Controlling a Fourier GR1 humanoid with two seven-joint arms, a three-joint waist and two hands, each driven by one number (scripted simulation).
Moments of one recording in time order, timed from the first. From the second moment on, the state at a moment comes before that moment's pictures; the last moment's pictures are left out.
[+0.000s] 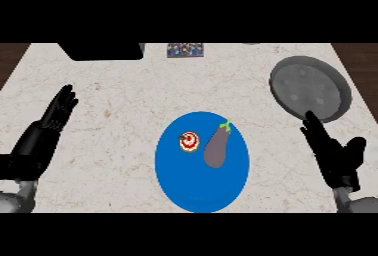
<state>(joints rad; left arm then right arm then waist) -0.11 0.61 -0.25 -1.56 0.34 0.20 -0.14 -0.08 -0.52 0.31 -1.37 -0.48 -0.26 -0.01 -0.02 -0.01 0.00</state>
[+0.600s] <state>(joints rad) -0.09 0.37 -0.36 -1.55 0.30 0.26 -0.18 -0.29 -0.41 0.39 -1.50 -0.31 -0.27 -0.14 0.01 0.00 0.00</state>
